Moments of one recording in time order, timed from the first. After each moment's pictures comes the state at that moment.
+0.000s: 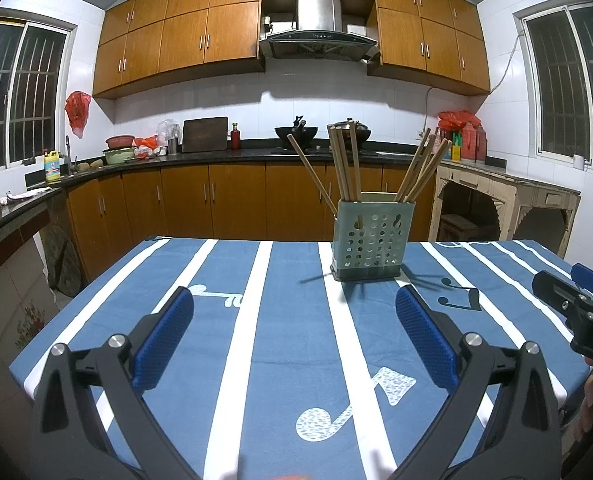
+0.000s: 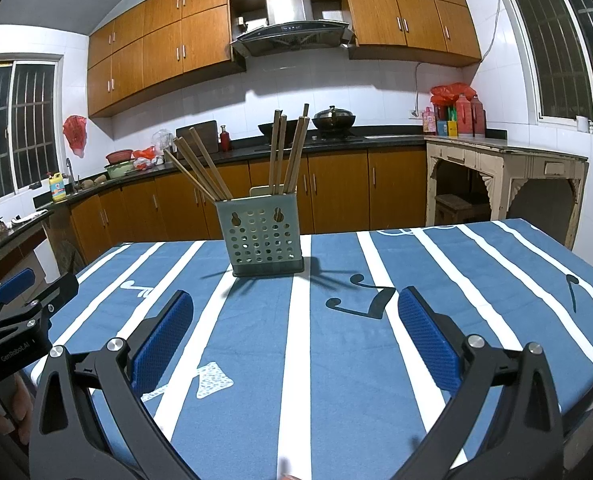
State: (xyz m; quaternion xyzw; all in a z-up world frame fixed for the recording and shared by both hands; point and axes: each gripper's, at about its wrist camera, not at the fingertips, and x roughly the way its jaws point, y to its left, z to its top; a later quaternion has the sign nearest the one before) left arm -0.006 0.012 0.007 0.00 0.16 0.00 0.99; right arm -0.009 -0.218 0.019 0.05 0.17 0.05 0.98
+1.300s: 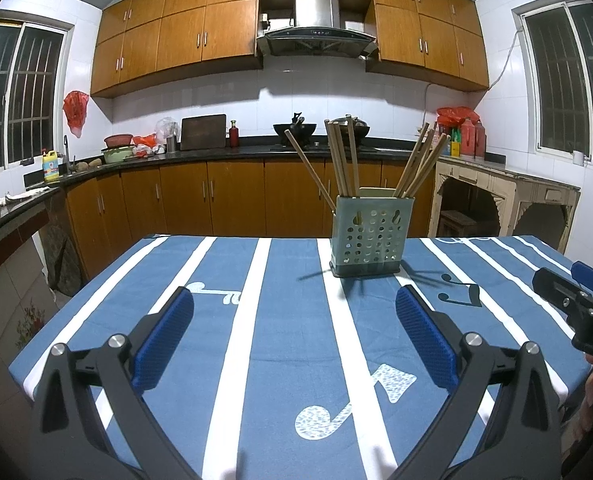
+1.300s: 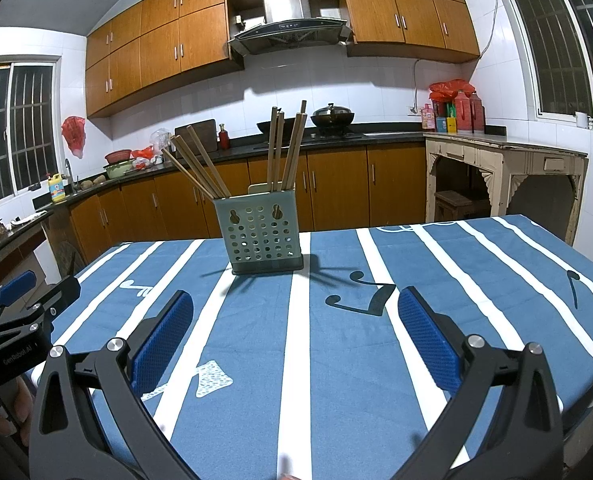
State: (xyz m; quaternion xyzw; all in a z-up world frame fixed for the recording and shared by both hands) left arm -0.004 0.013 -0.003 0.00 0.17 0.00 0.99; right arm -0.009 -0.218 0.020 0.05 0.18 0.05 0.98
